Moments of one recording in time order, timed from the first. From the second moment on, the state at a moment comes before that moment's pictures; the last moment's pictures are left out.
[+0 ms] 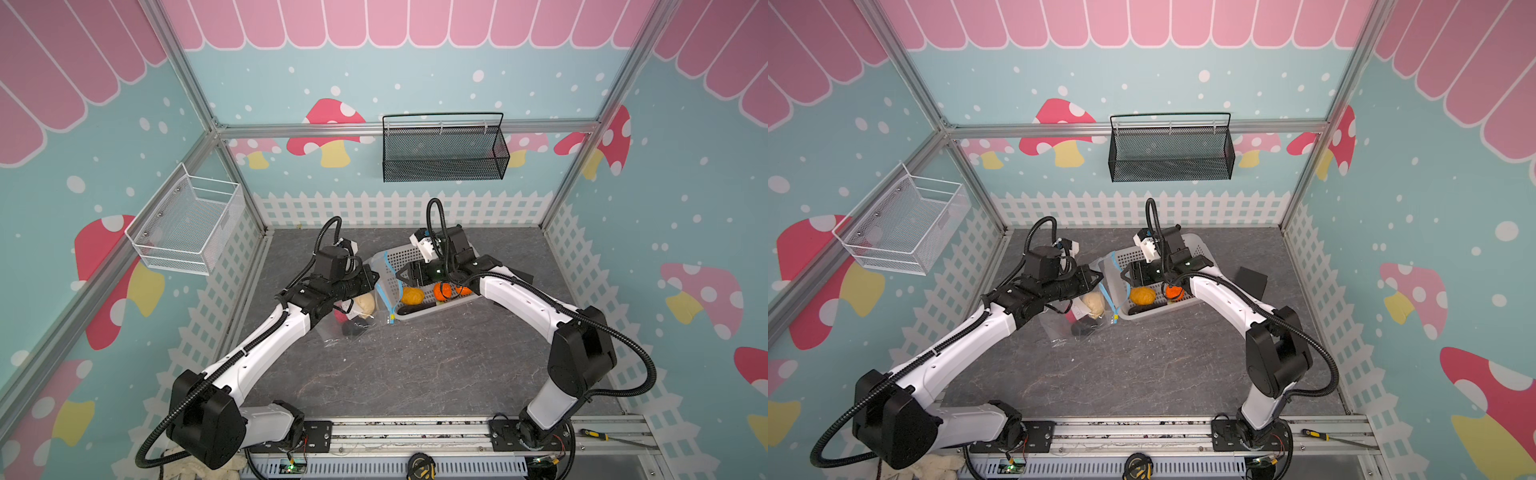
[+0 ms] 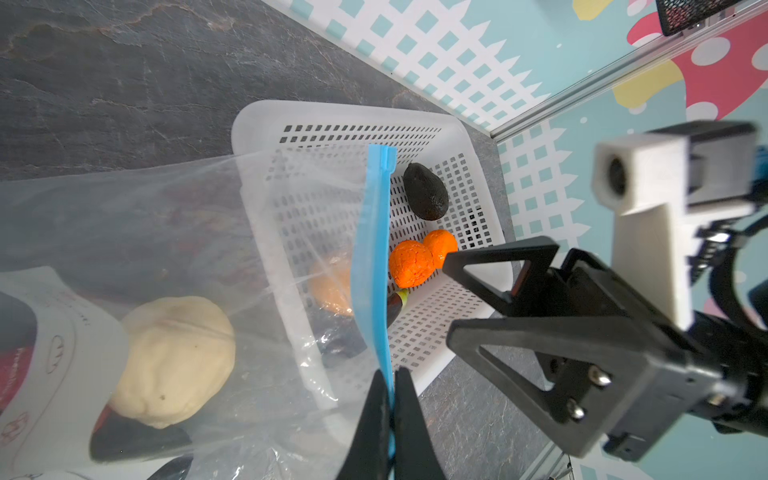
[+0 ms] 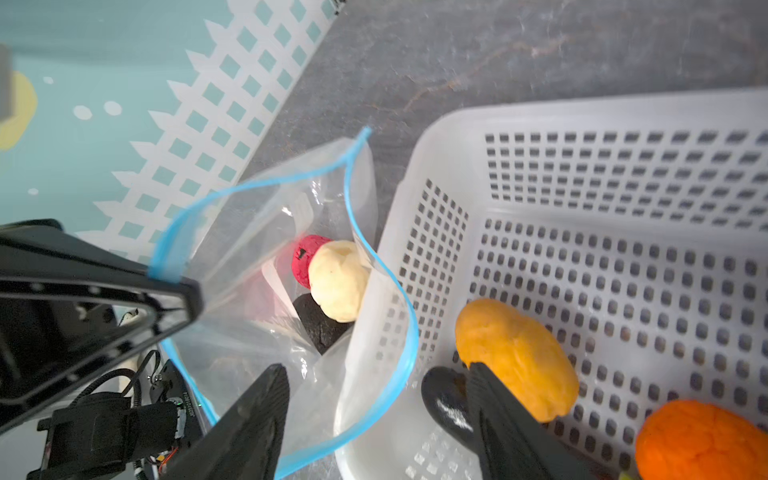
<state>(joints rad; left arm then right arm) -0.43 1.29 1.04 -0.32 0.25 -0.73 0.54 1.69 1.36 -0.40 -0.44 0.32</state>
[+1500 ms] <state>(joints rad) -0.37 1.22 1.03 -0.38 0.24 -0.72 0.57 1.84 1.39 -0.25 -0.67 0.50</state>
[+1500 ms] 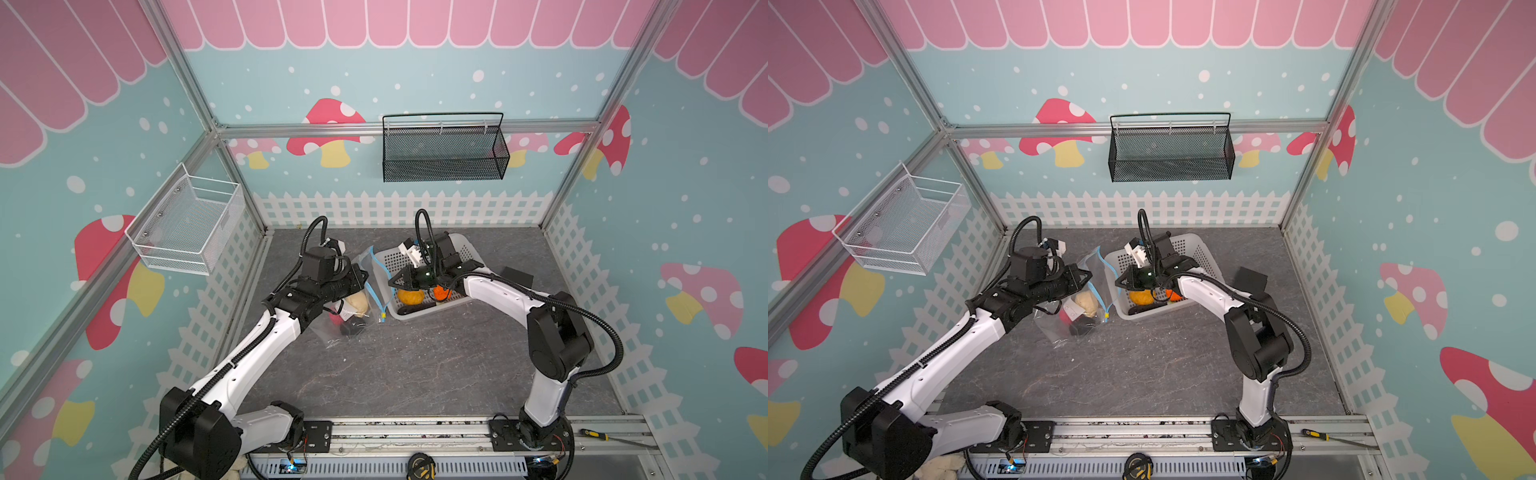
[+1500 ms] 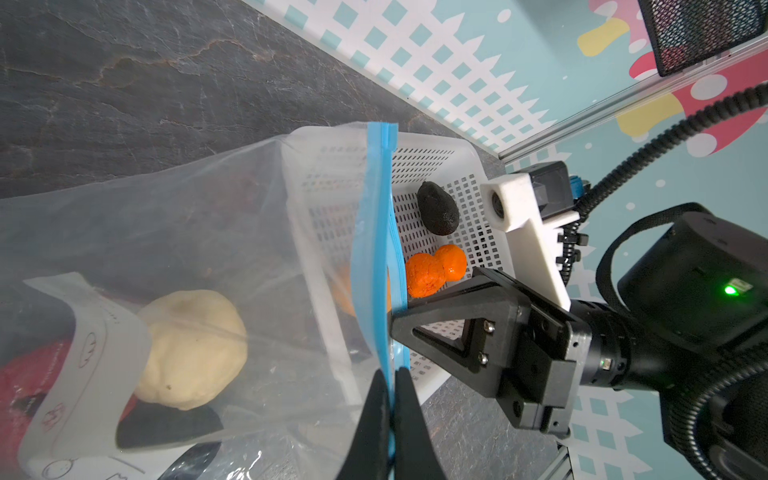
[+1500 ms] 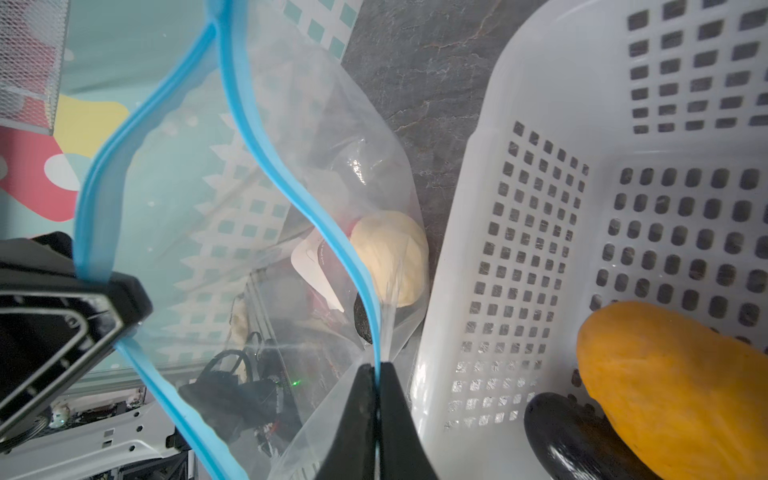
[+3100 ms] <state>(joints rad) -0.16 1.04 1.22 -0.59 0.19 -0.72 0.69 1.96 1.96 -0.57 -0.59 0.41</state>
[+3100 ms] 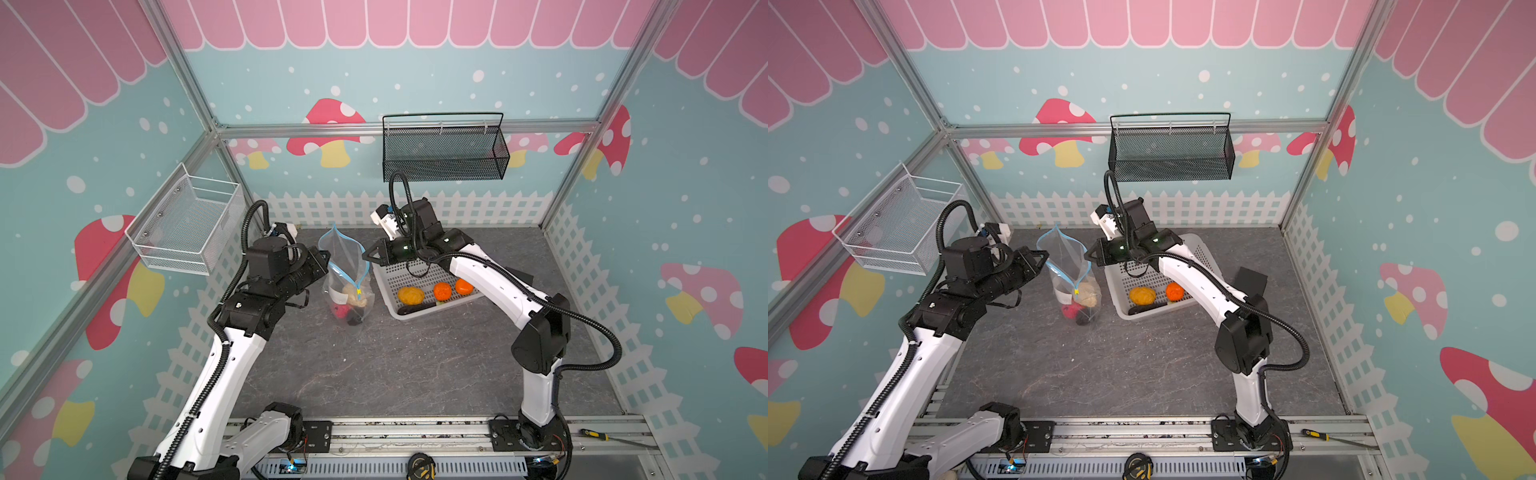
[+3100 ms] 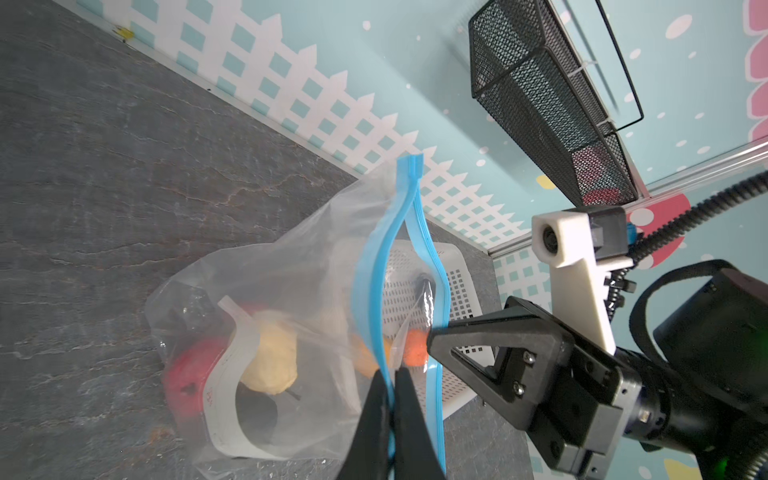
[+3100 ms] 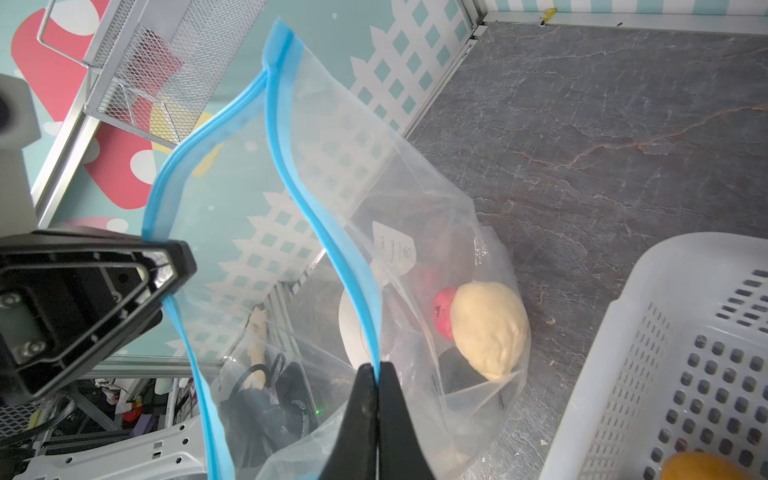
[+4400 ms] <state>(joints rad) -0.21 1.28 1.13 -0.49 0.32 -0.64 0.64 1.91 1.63 -0.41 -0.63 0.37</state>
